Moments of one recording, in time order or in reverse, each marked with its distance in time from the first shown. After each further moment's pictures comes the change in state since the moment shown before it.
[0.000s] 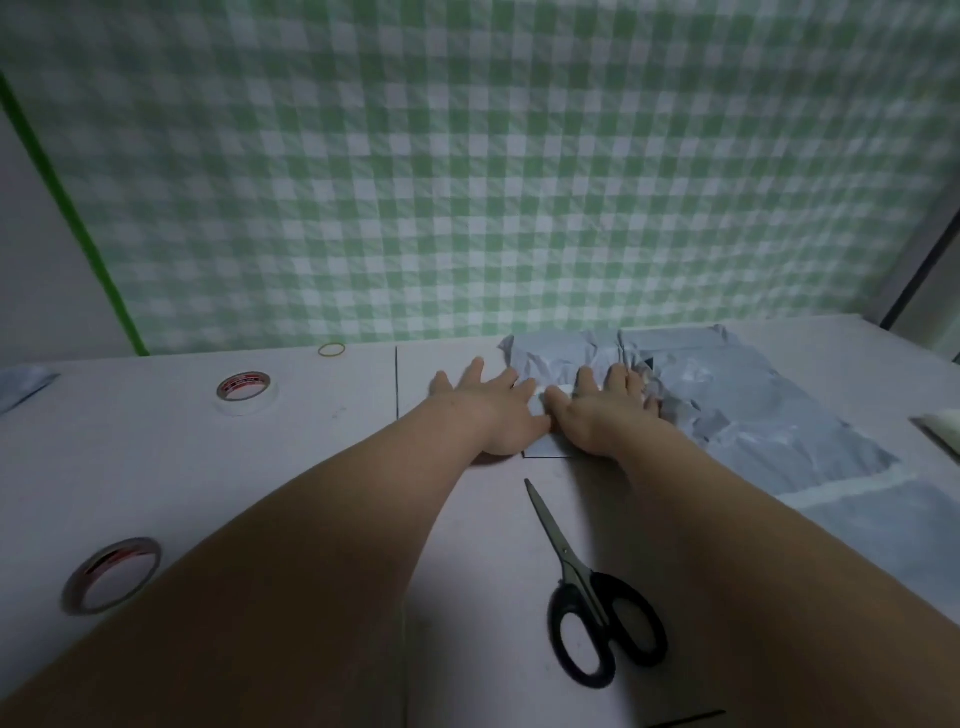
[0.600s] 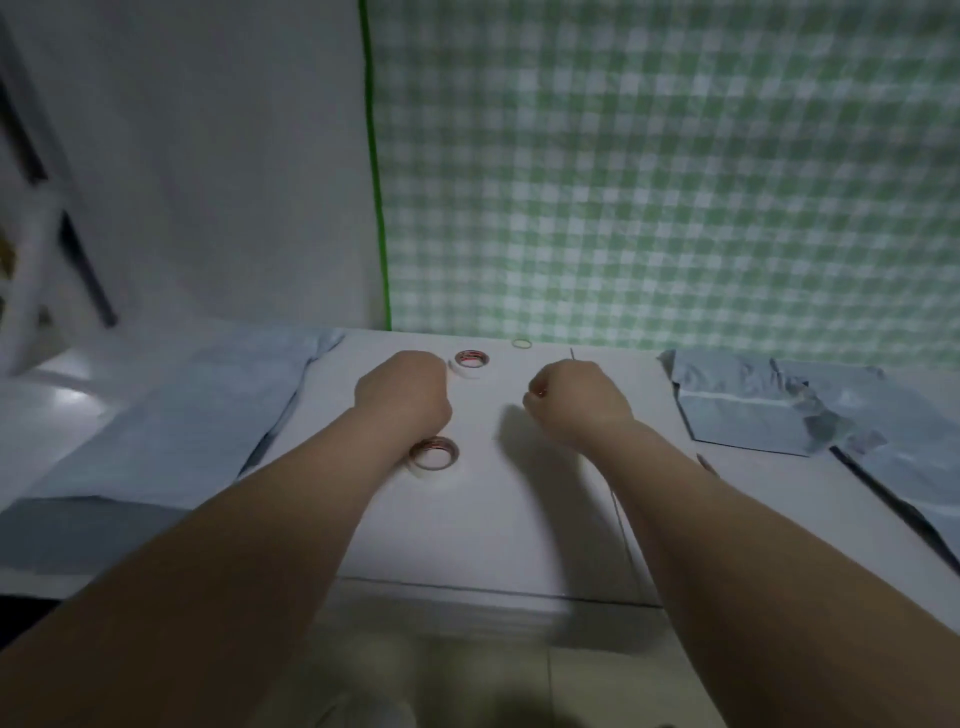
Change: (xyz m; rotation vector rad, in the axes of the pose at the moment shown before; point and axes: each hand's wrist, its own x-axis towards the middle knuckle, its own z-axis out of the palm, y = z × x) left_hand -0.193 -0.181 0.020 -0.160 0.442 -0.536; right_hand -0.139 -0.170 0.029 0.097 0.189 -0.489
